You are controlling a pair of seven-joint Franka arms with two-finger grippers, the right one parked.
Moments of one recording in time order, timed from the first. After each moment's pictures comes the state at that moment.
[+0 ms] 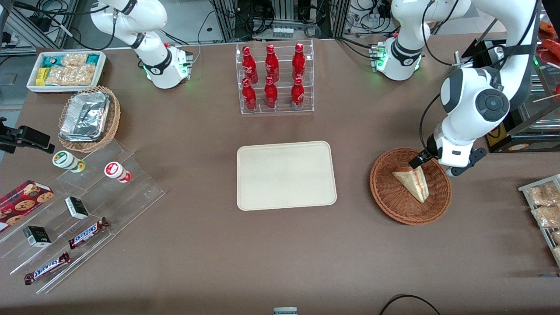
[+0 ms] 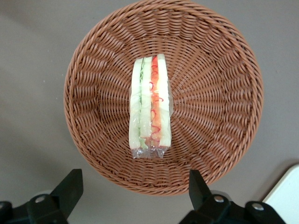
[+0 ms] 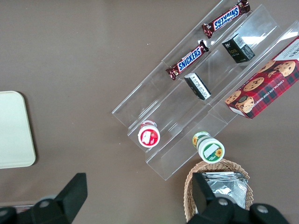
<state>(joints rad) -0.03 0.04 -0.09 -2.24 0.01 2.25 -0.75</state>
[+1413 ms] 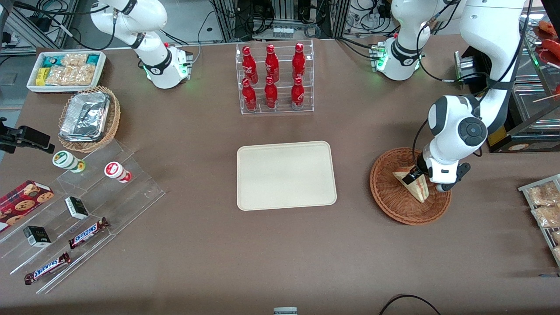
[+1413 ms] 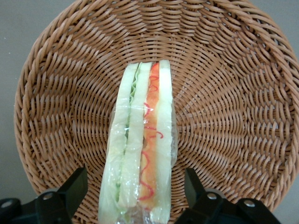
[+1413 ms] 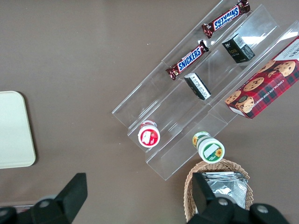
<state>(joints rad) -0.03 0.25 -0.08 -2.24 0.01 2.46 -0.81</state>
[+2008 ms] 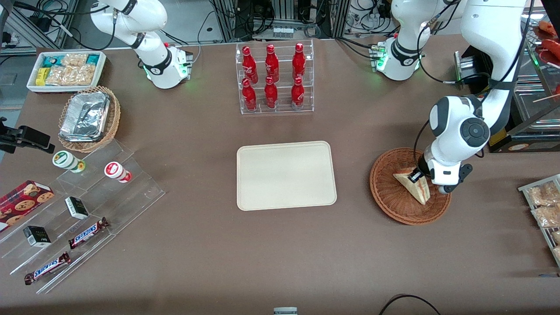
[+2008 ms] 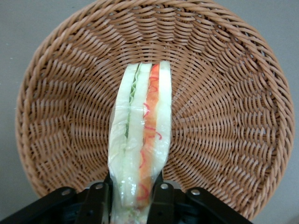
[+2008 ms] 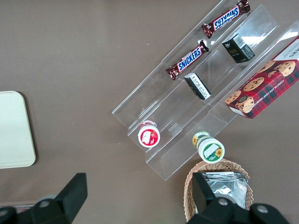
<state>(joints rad) -0.03 0.24 -0.08 -2.19 0.01 2.40 -0.82</state>
